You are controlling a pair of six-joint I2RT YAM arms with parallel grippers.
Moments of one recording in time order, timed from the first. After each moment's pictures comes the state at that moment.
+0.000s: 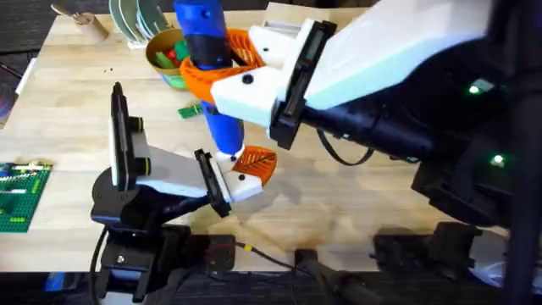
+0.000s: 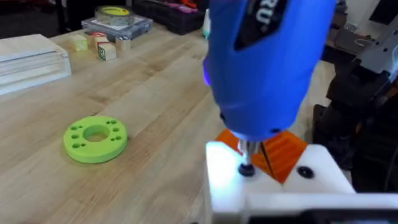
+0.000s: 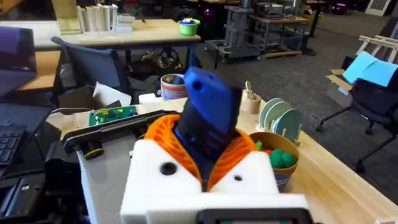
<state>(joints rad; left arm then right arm) -0.08 0.01 0.01 -0.09 1.07 -0.10 1.00 1.11 0.80 0.39 -0.14 -0.06</state>
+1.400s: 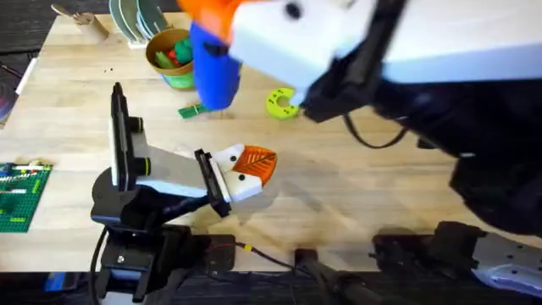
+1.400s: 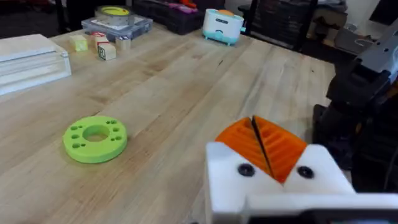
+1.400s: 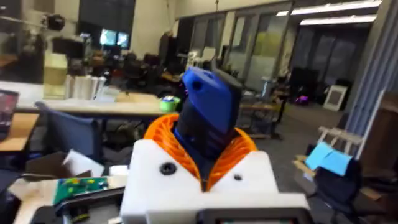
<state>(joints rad) -0.08 0.01 0.01 -0.09 1.07 -0.10 0.97 1.04 0.80 0.64 -0.16 -0.13</state>
